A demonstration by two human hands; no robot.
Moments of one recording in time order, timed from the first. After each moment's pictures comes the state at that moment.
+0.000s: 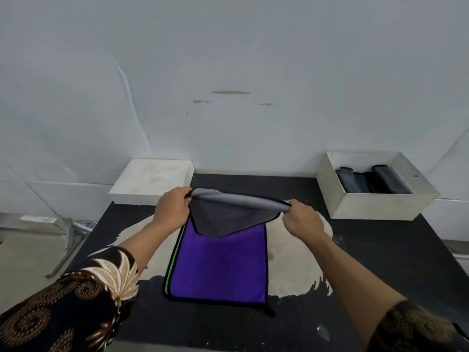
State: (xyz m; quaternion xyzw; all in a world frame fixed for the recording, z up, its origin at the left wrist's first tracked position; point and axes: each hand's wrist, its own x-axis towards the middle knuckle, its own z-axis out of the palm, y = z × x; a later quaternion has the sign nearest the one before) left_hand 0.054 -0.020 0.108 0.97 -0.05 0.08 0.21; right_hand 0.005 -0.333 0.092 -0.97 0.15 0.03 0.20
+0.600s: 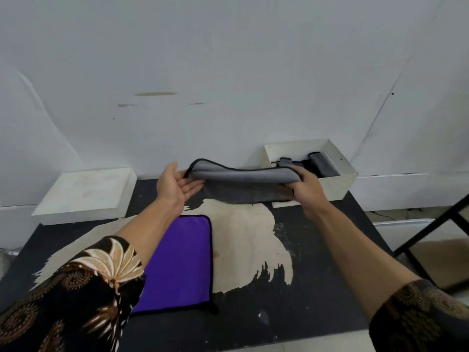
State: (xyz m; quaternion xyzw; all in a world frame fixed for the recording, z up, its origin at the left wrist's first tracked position) left_hand 0.060 -0.212 0.159 0.54 0.15 -0.11 0.82; right_hand -0.021 -0.497 0.136 -0.73 0.18 -0.12 0.65
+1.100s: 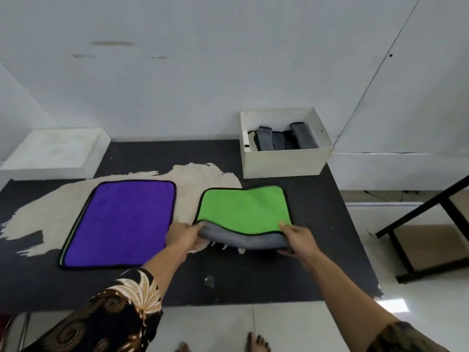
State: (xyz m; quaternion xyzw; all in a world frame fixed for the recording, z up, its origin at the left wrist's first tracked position) left_hand -0.074 -0.323 -0.012 0.74 0.31 -0.18 0.57; right_hand -0.147 -0.599 -0.025 -0.64 0.38 0.09 0.66
